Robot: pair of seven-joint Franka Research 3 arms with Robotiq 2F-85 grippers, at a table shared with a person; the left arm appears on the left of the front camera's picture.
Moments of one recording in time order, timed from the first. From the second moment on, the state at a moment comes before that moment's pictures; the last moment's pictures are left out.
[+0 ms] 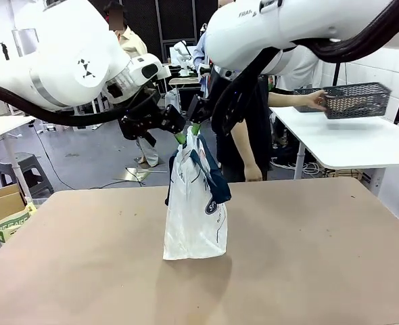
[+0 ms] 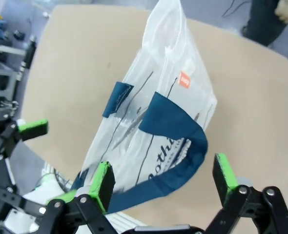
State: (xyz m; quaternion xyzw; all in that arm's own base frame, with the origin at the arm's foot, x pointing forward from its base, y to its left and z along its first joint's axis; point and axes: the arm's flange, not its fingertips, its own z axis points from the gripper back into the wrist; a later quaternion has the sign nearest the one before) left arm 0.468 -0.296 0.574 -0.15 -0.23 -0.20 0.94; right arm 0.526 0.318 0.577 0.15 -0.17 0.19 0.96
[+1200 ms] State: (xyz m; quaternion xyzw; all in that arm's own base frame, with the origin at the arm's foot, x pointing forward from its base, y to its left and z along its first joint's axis) left arm 0.494 -0.301 0.524 -0.15 -0.18 -0.19 0.95; right arm 0.561 0.339 0.526 0.13 -0.10 0.11 0.98
